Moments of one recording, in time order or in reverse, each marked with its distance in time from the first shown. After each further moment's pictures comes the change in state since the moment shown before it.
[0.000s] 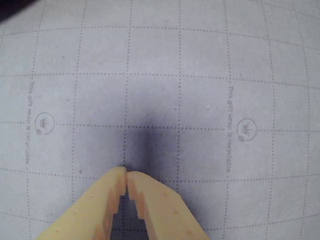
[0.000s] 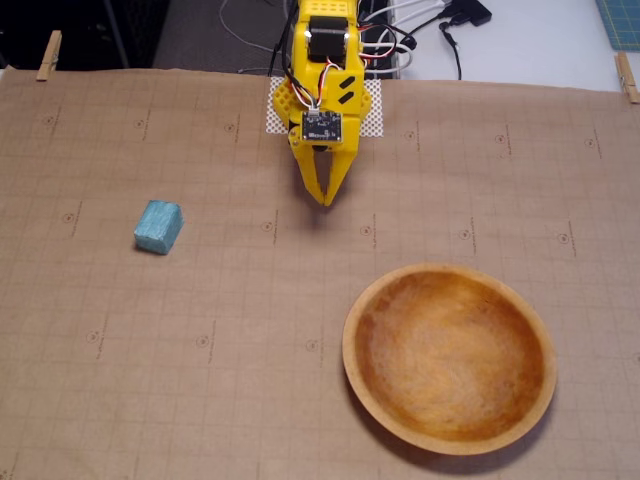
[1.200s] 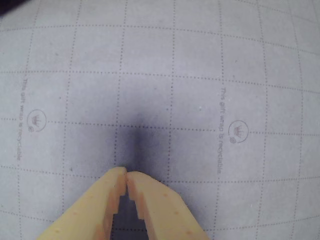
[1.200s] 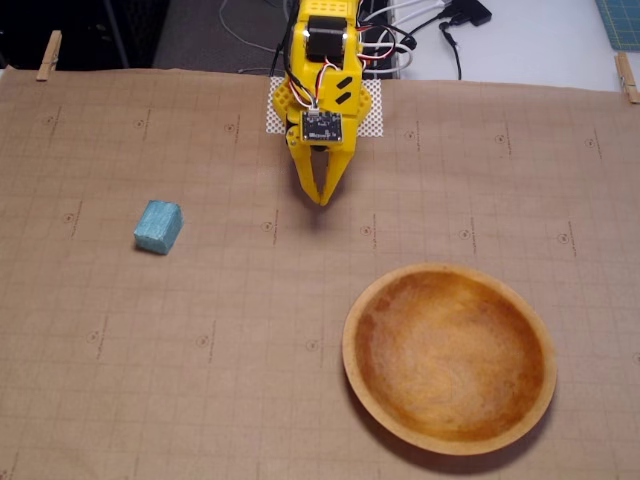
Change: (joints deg) arm 1.9 0.0 0.0 0.0 -3.5
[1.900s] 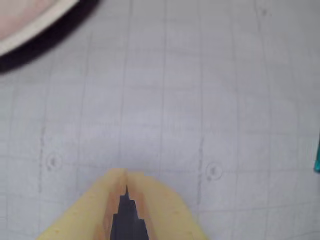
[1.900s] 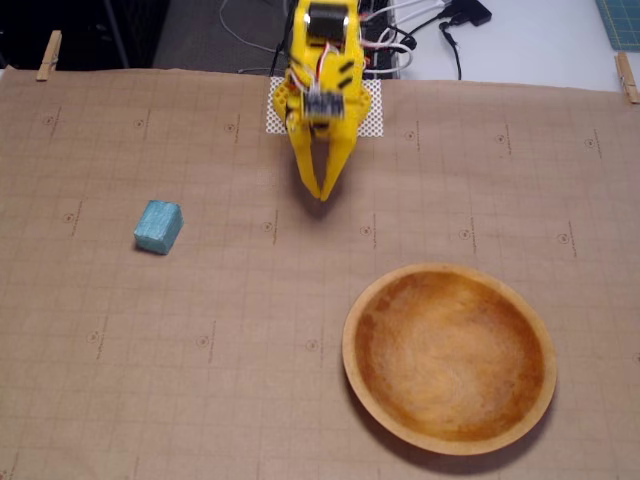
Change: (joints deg) arm 0.0 0.0 -14.2 0.0 0.0
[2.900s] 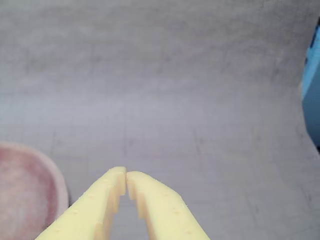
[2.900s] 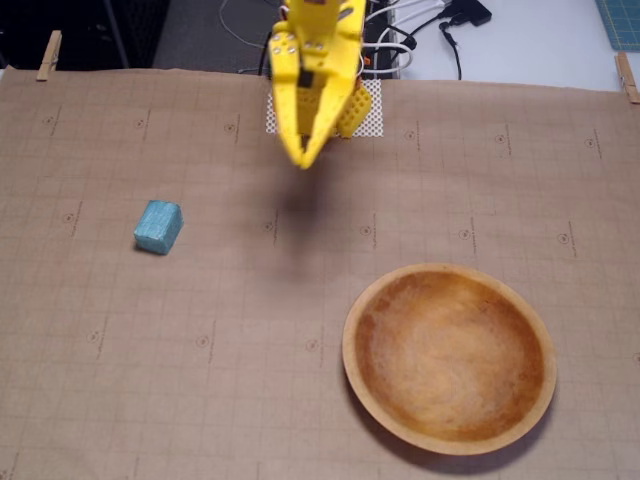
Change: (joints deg) arm 8.1 -33.8 -26.4 -35.2 0.0
